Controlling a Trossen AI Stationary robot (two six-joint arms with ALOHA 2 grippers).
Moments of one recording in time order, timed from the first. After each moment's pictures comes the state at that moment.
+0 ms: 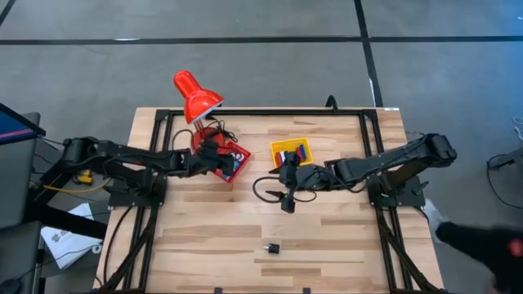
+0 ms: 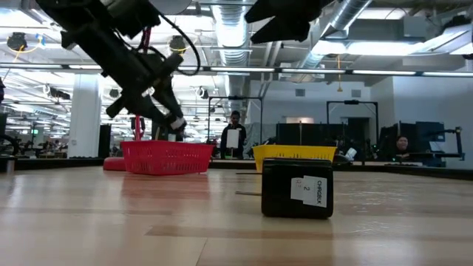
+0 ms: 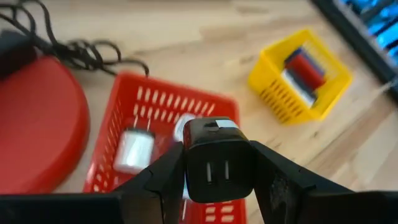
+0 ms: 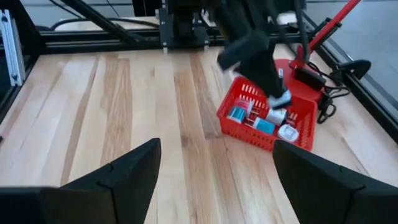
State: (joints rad) left arm 0.09 1.22 0.56 -0.05 -0.49 -0.90; right arm 0.22 1.47 1.09 -0.15 0.34 0.15
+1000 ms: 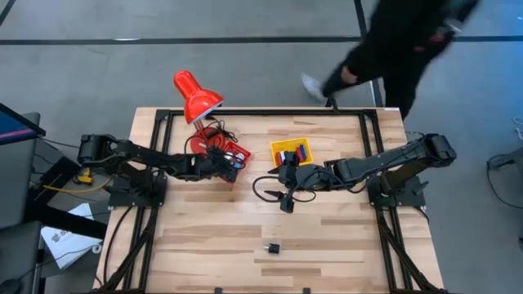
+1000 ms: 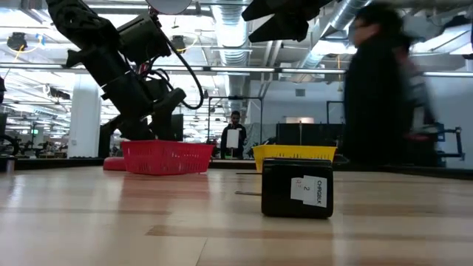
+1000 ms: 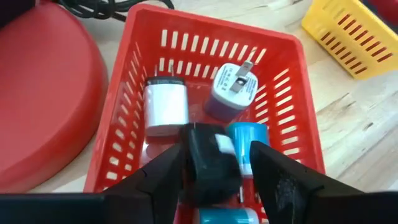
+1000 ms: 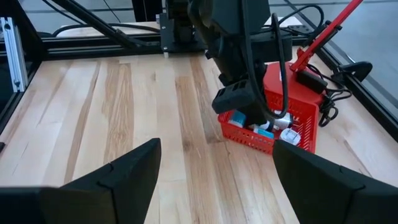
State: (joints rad) left arm 0.08 1.43 0.56 -0.06 -0.49 -0.89; right arm 0.22 1.49 1.09 -0.12 0.34 0.16
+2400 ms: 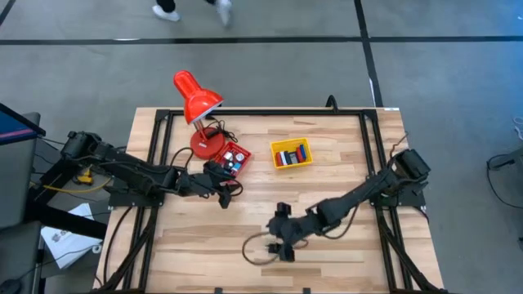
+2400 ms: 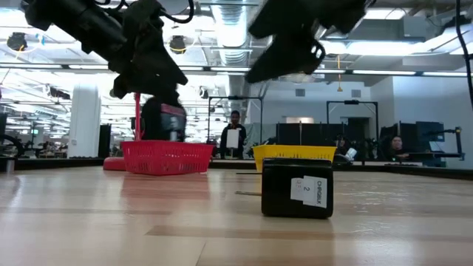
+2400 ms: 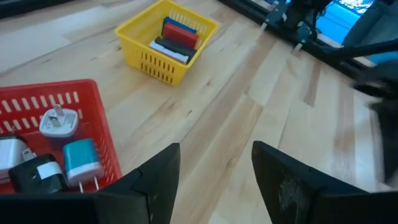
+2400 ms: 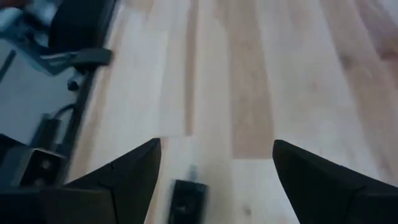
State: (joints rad) left arm -0.24 1.21 0.56 0.09 -0.52 -0.66; right arm 0.47 1.81 1.17 -0.14 0.23 0.41
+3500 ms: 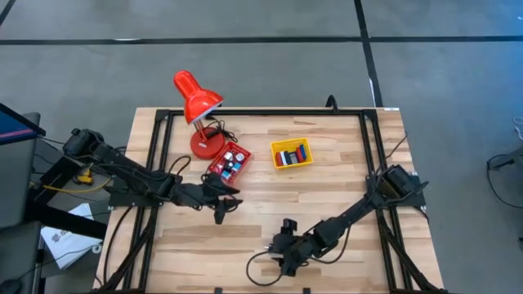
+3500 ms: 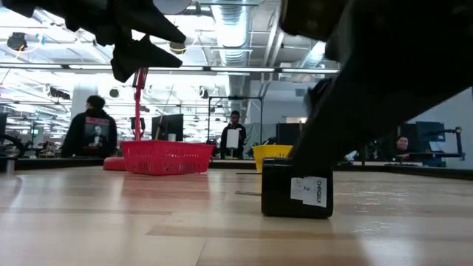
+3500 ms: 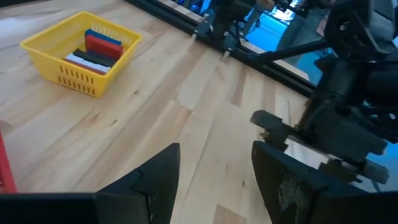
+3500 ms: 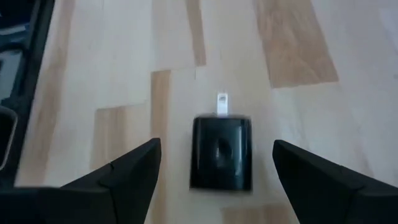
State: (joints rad) left arm -0.38 1.21 0.56 0.25 -0.50 -0.63; right arm 0.61 2.00 1.18 -0.10 0.34 0.61
